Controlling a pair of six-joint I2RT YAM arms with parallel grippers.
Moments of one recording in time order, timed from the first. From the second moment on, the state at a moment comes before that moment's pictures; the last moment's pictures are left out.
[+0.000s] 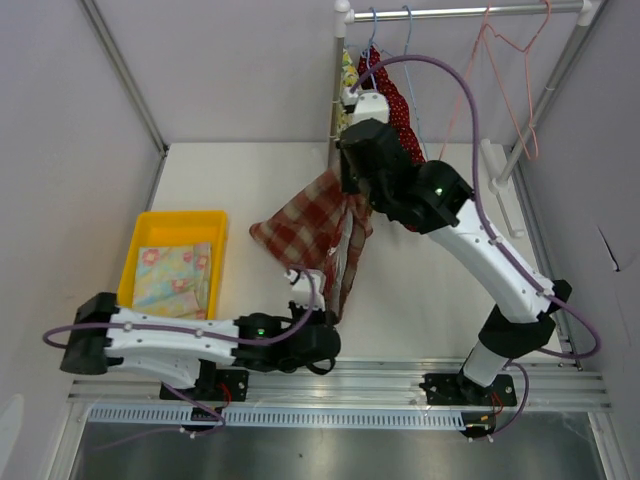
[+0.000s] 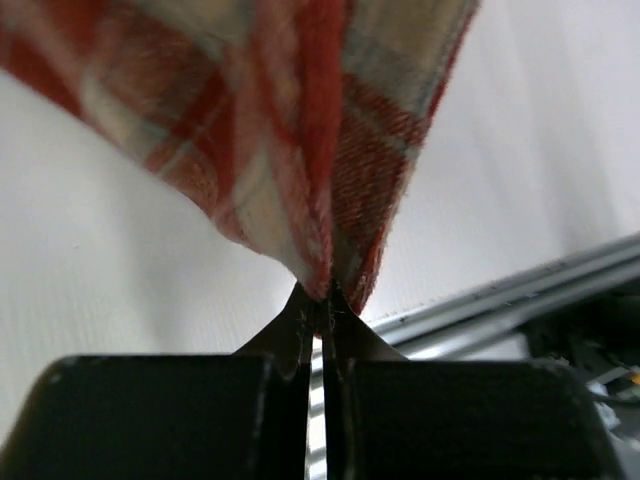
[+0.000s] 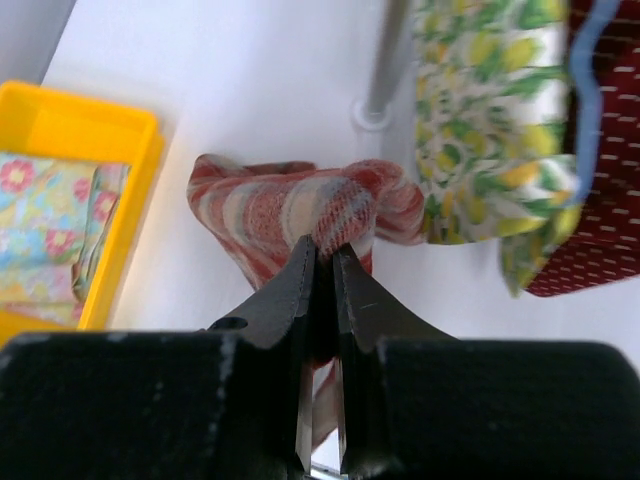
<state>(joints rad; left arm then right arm) -1.52 1.26 0.83 -0.47 -0.83 -1.14 0.98 1.71 2.26 -1.02 0.59 0.36</state>
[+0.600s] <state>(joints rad) -1.56 0.77 1.29 -1.01 -1.01 -0.99 0.80 1.28 1.96 -1.02 0.51 0.36</state>
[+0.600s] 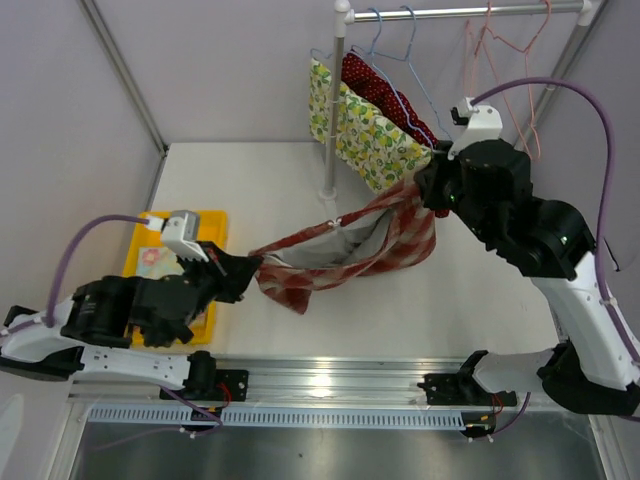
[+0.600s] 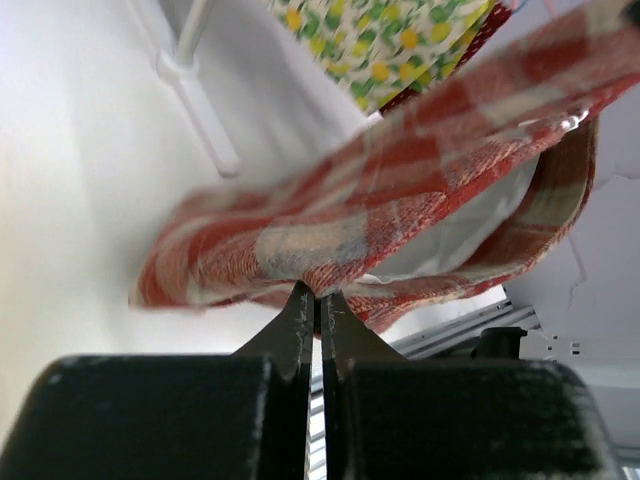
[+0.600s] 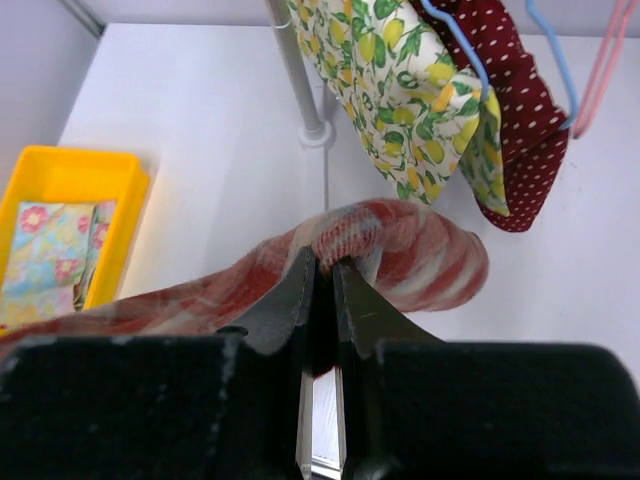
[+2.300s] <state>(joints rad) -0.58 0.84 1.49 -0.85 0.28 -0.40 0.80 1.03 1.88 -1.23 0.29 0.47</state>
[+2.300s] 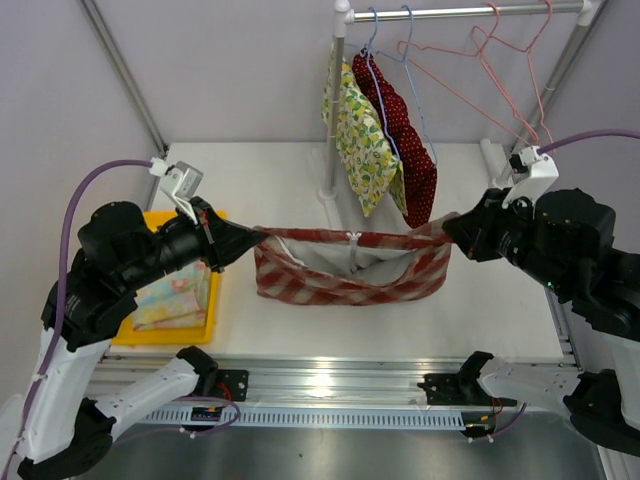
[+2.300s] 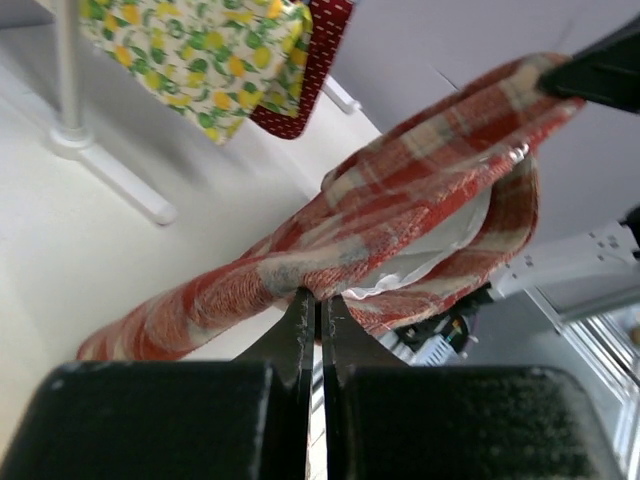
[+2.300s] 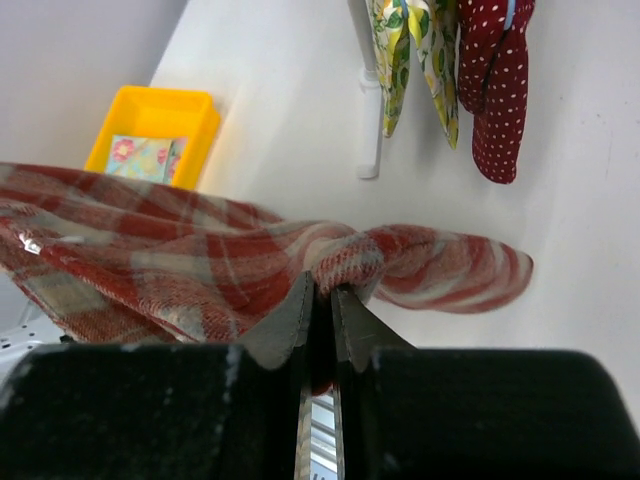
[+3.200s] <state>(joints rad) -0.22 1.09 1.12 -0.53 0.49 -0.53 0.47 1.29 1.35 -0.79 -0.05 0.43</state>
